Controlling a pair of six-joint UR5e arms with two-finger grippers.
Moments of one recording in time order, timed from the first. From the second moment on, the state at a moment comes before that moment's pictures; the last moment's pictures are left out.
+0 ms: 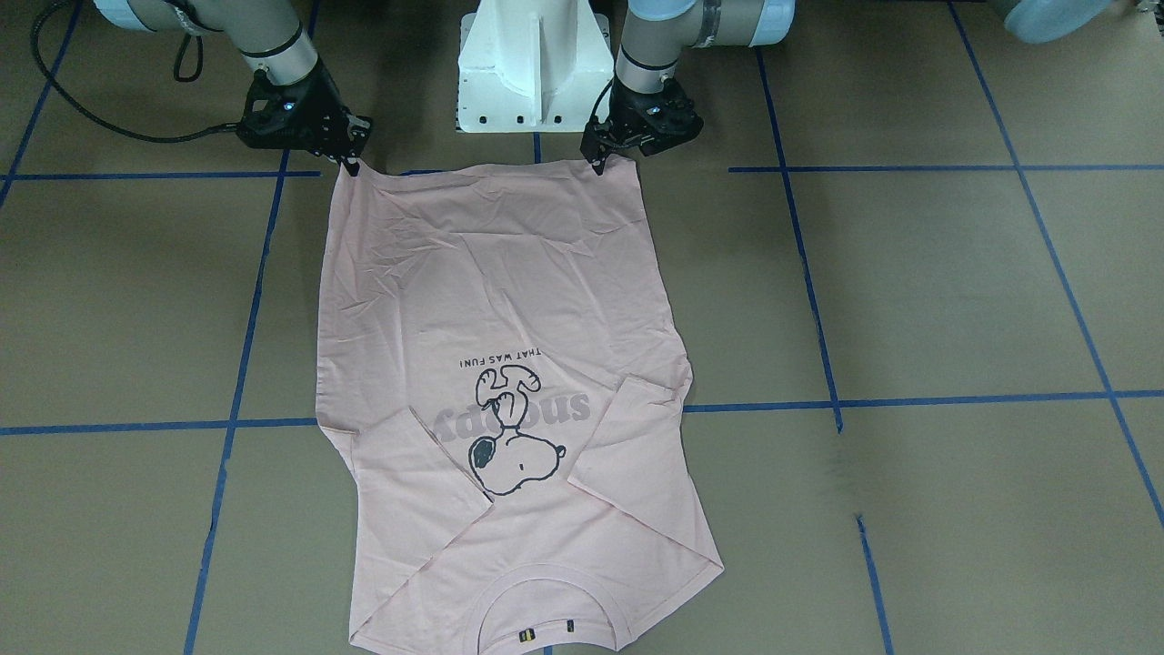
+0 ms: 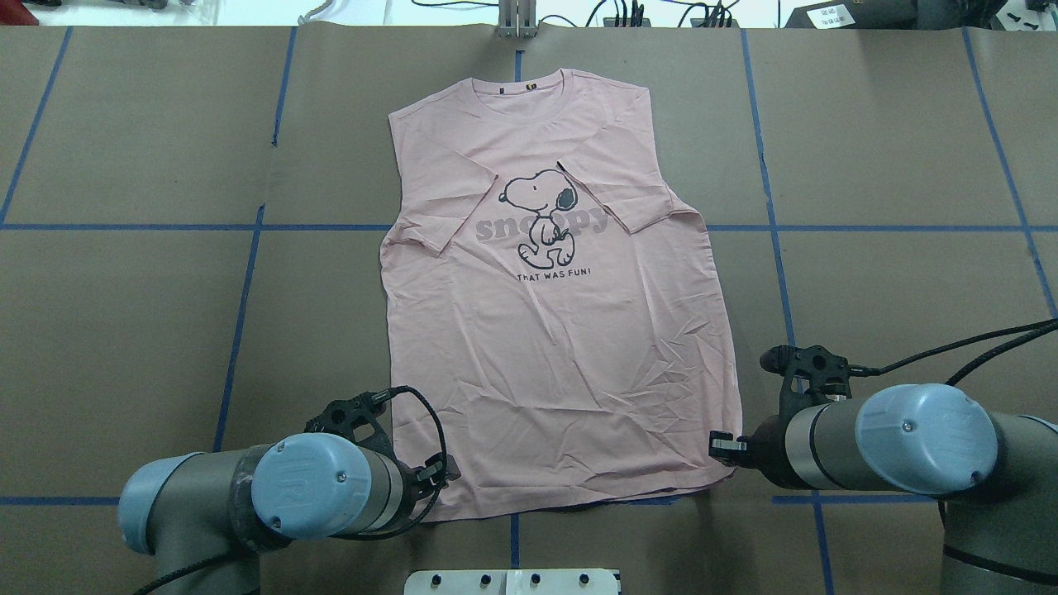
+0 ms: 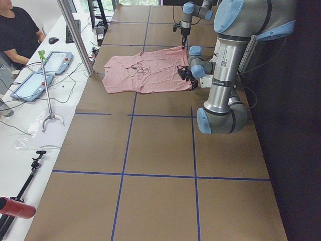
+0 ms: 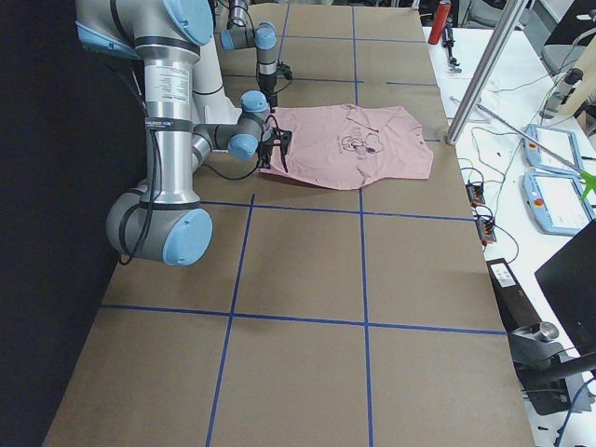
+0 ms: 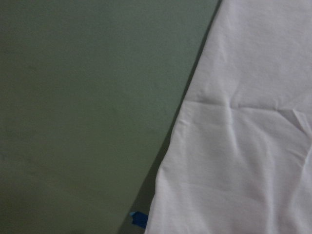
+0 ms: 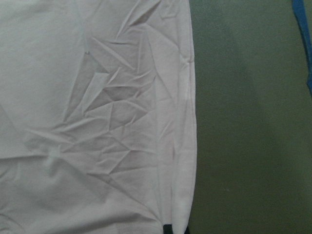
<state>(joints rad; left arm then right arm) -0.18 -1.96 -1.94 -1.69 -1.70 -1.93 0.30 -1.59 2.15 -1.25 1.75 1.56</state>
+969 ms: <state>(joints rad) -0.18 -1.98 -1.91 -1.69 -1.70 -1.93 0.30 -1.59 2.15 -1.25 1.76 1.56</state>
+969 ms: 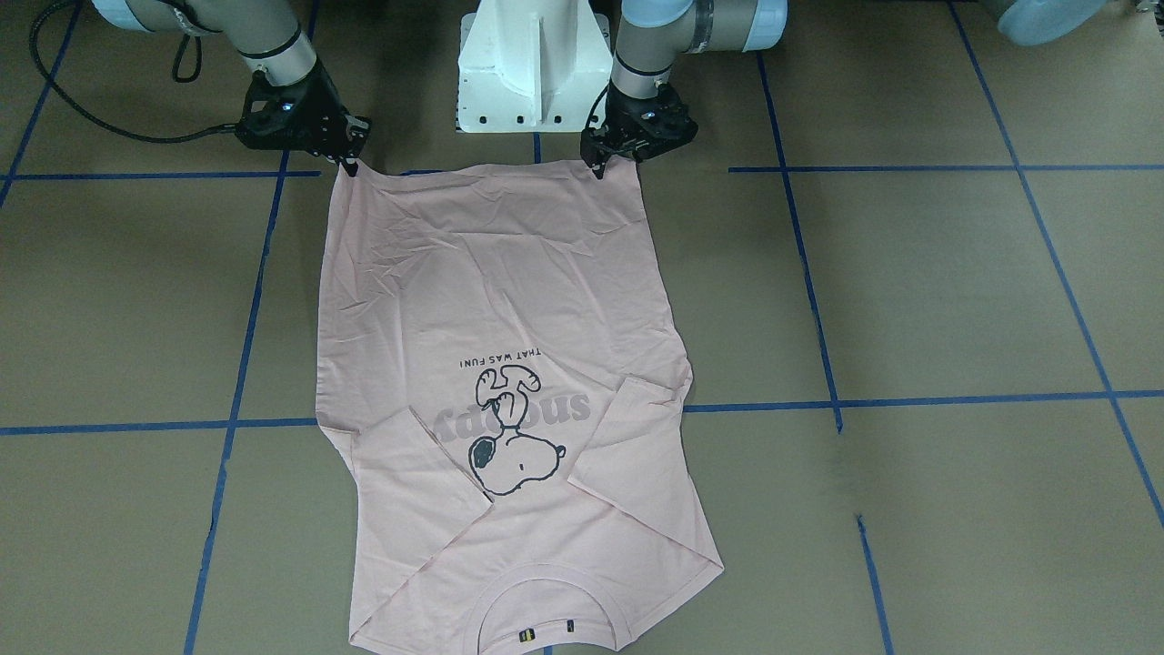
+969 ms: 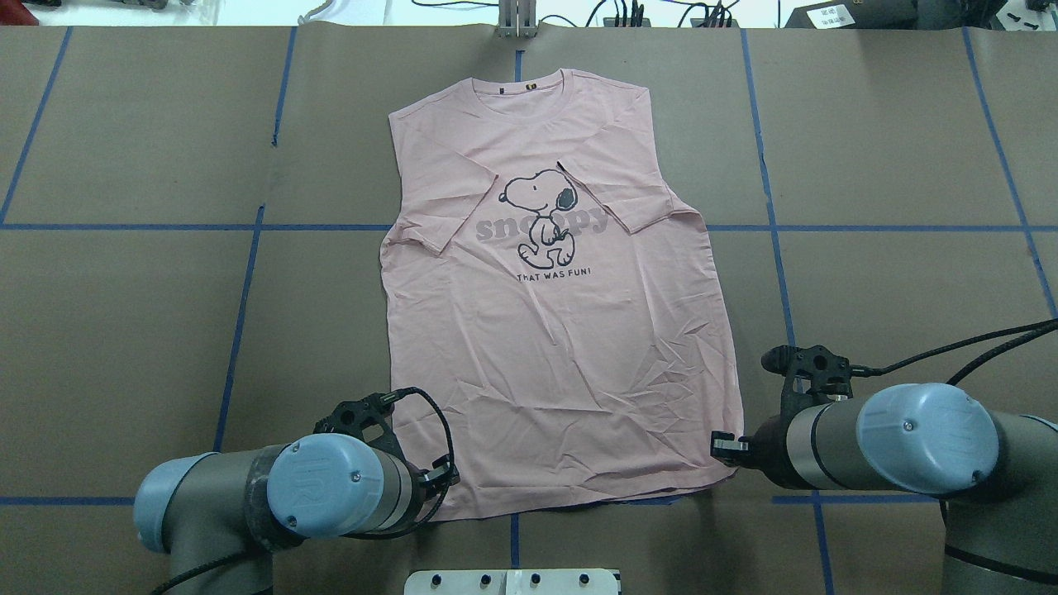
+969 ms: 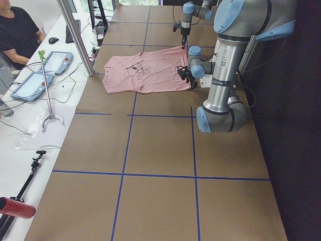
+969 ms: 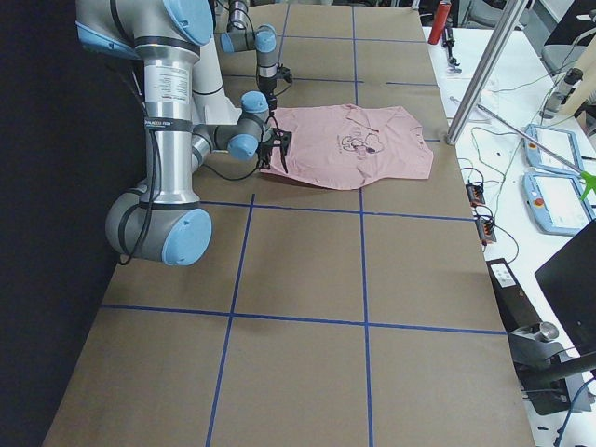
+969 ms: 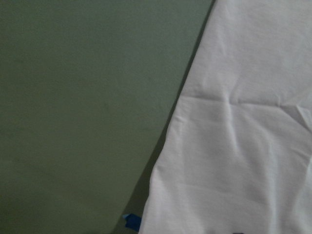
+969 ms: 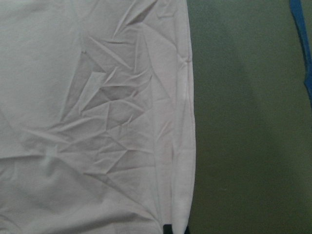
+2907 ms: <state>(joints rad) -0.15 -1.95 -2.32 -1.24 -1.71 -1.74 0.20 -1.63 2.34 -1.24 1.97 1.64</state>
